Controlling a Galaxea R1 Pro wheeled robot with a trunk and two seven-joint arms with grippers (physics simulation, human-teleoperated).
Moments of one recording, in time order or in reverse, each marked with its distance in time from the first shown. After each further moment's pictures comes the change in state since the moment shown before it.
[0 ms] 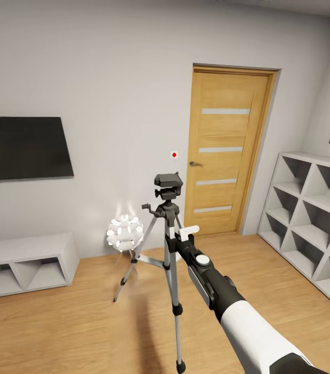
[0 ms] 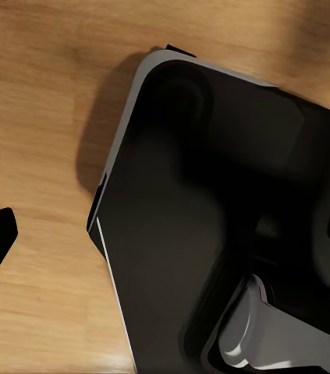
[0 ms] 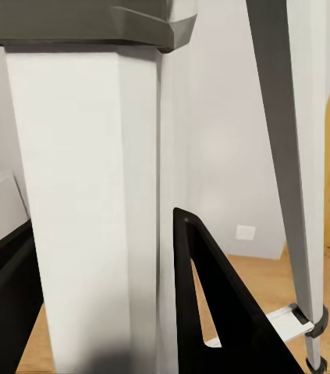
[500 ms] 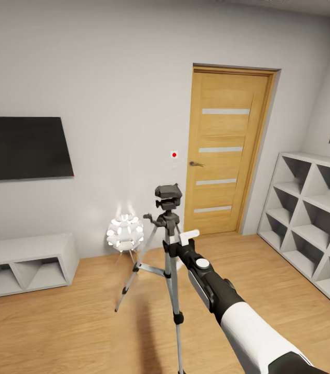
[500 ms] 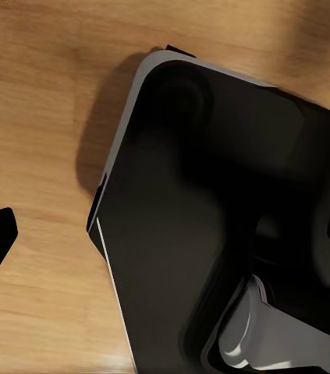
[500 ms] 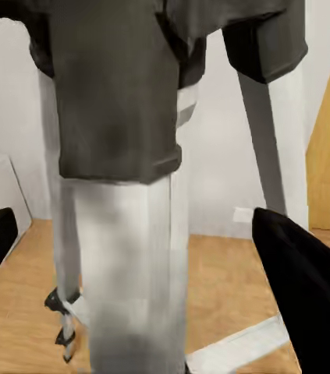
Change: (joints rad) left arm 0.000 0.000 0.000 0.000 0.000 -0.001 0.000; right arm 0.000 0.000 0.000 0.058 -0.001 -0.014 -0.003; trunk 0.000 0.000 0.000
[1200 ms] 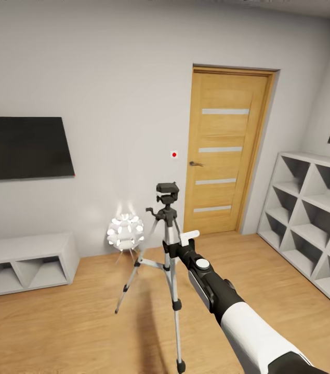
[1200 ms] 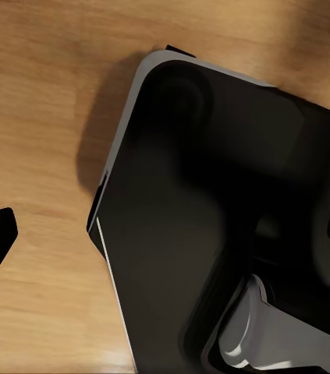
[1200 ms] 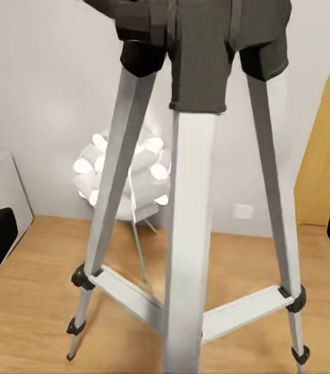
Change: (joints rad) left arm 0.000 0.000 -0.001 0.000 0.000 0.000 0.000; right arm 0.000 0.000 0.000 0.006 0.000 -0.001 0.000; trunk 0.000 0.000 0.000
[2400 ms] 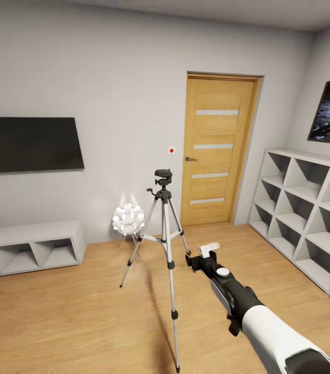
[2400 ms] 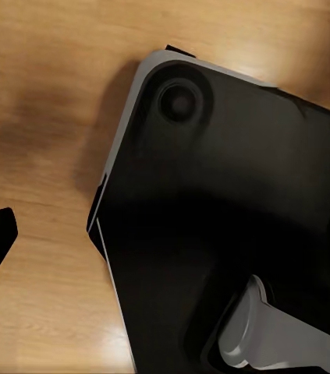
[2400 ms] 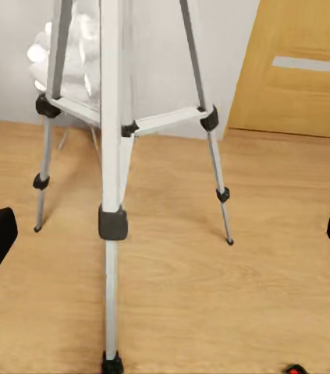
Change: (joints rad) left arm 0.000 0.000 0.001 0.000 0.000 0.000 0.000; right arm 0.000 -0.131 -0.015 0.133 0.000 0.021 0.007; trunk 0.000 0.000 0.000
